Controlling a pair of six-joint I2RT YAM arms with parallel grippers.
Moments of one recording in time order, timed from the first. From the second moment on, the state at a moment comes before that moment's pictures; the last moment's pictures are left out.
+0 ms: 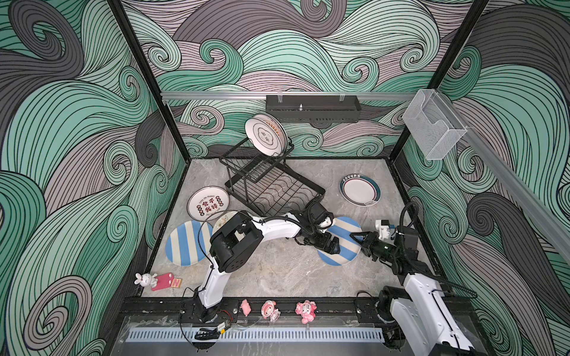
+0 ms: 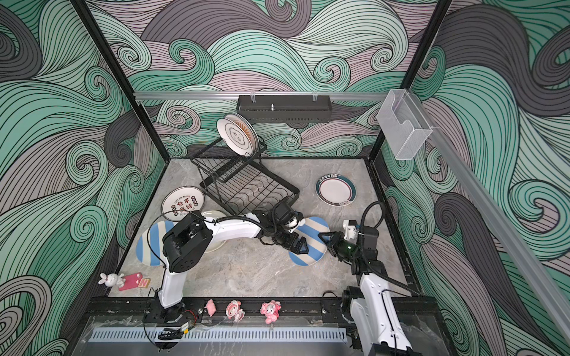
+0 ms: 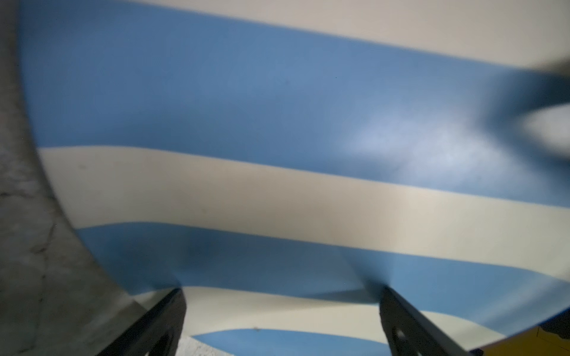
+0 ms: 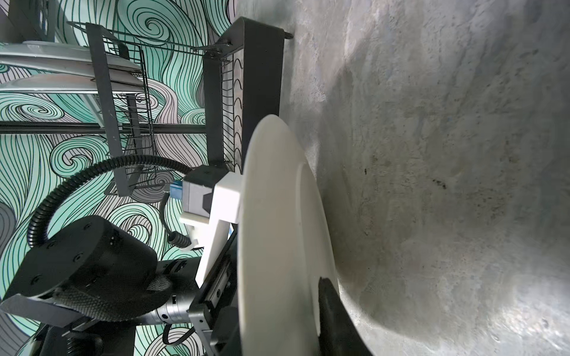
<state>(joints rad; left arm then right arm) -0.96 2.04 1.38 -0.38 0.46 -0.46 -0.15 0.71 0.28 -0.32 -0.81 0.80</state>
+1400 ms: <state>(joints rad) -0.67 1.34 1.20 -0.60 0.45 -0.45 -0.11 0.74 0.83 -0.66 -0.67 0.47</state>
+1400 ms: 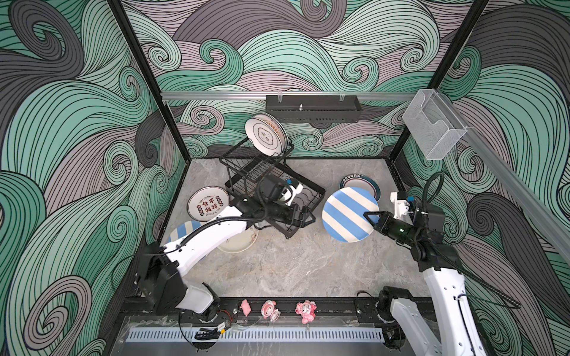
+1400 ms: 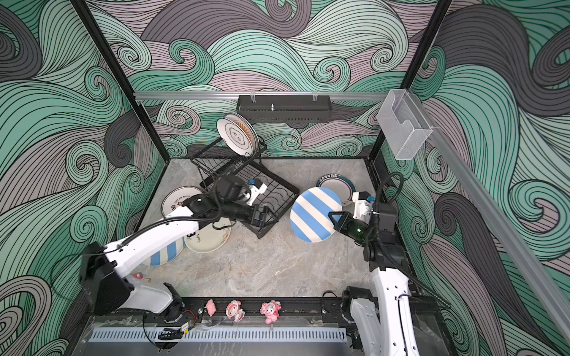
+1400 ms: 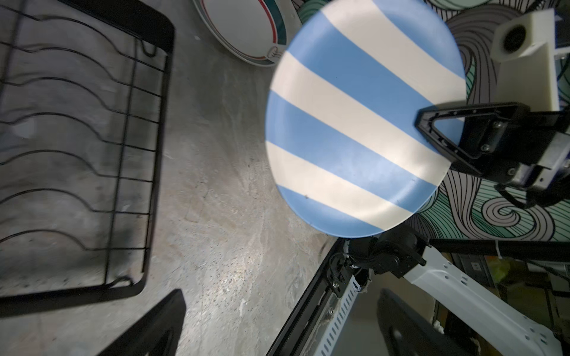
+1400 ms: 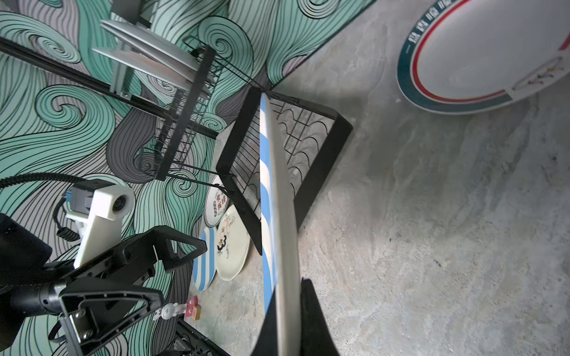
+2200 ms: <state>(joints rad) -0.07 0.91 0.95 -0.79 0.38 -0.25 0.63 1.53 1.80 -0.53 -0.07 0.04</state>
